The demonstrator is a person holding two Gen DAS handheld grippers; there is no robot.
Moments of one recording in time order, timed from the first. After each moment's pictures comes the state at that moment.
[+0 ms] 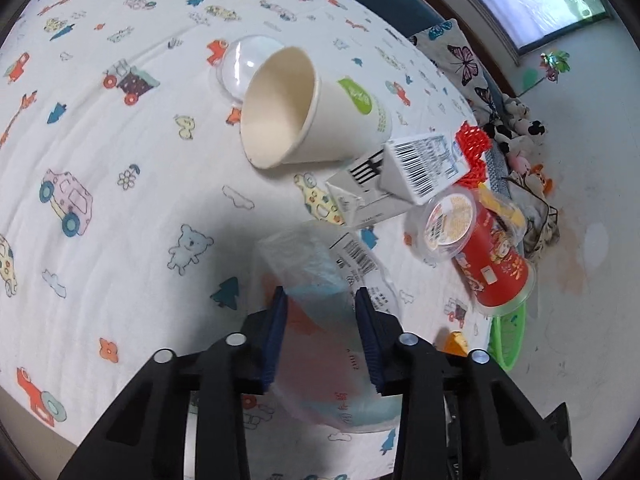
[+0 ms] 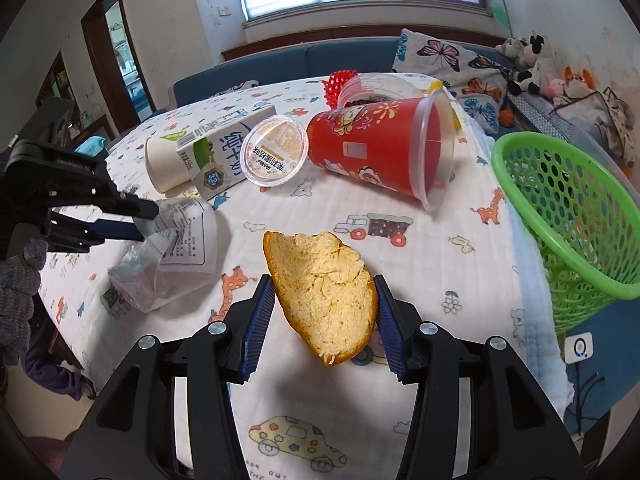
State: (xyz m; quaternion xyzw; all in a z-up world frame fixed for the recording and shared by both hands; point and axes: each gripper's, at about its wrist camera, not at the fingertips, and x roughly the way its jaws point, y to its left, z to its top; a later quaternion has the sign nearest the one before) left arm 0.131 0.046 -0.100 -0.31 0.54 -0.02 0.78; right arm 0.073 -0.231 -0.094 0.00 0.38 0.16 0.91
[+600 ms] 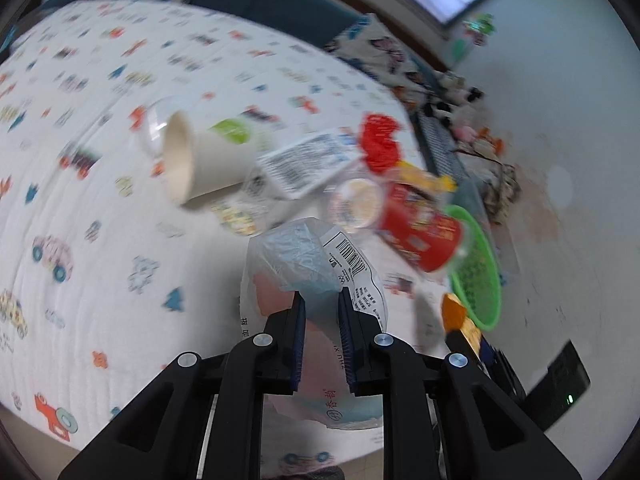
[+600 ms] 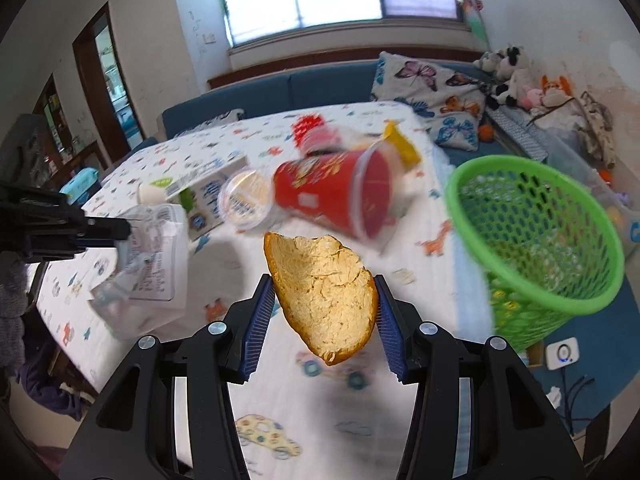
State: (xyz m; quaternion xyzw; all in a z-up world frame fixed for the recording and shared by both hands) left arm 0.114 0.011 -0.042 -0.24 0.49 -0.12 0.83; right arm 0.067 -0.270 -0.057 0.02 0.34 0.13 0.93
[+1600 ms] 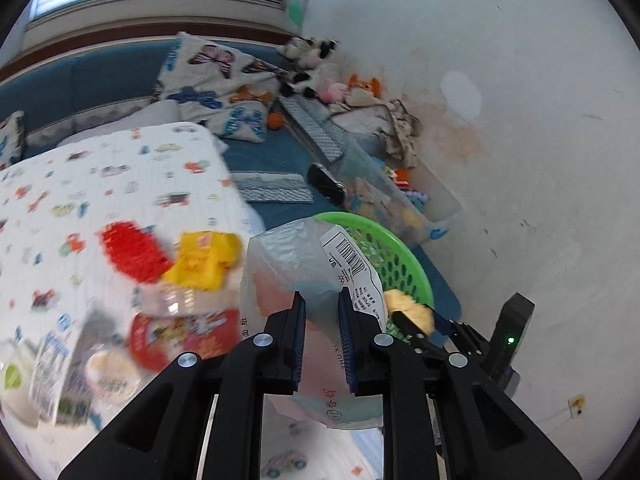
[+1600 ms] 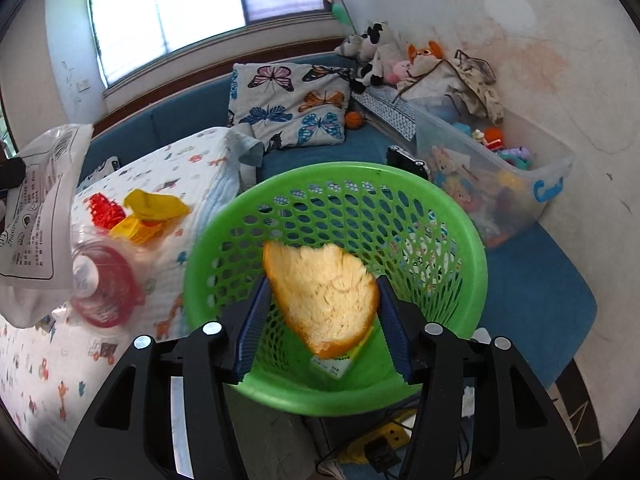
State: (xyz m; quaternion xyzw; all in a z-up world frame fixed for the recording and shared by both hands) left arm 0.216 -0.214 0.041 -0.06 0.44 -0.32 0.84; right arm 0.129 -0.452 -0.063 0.08 0.35 -0.07 0.93
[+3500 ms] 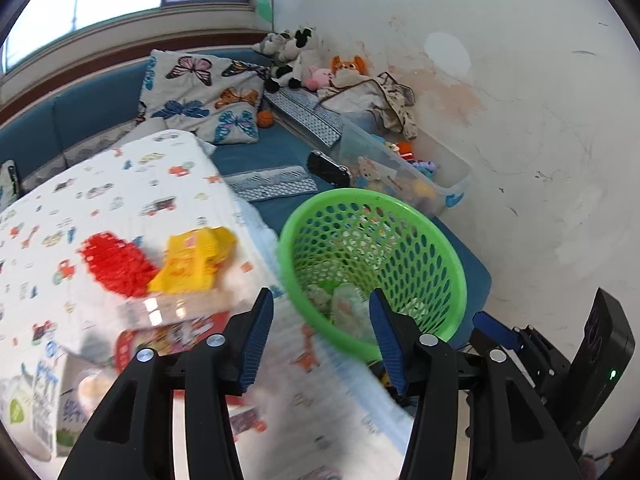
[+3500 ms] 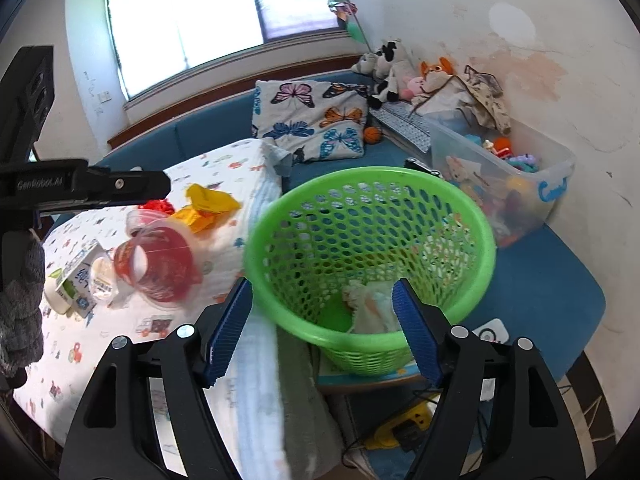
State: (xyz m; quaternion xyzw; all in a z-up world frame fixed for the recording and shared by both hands) left arm 0.201 -0.233 0.009 0.03 0.41 -0.31 0.85; right arm 0.076 -0.407 -0.044 0.09 0.32 -0.04 0.94
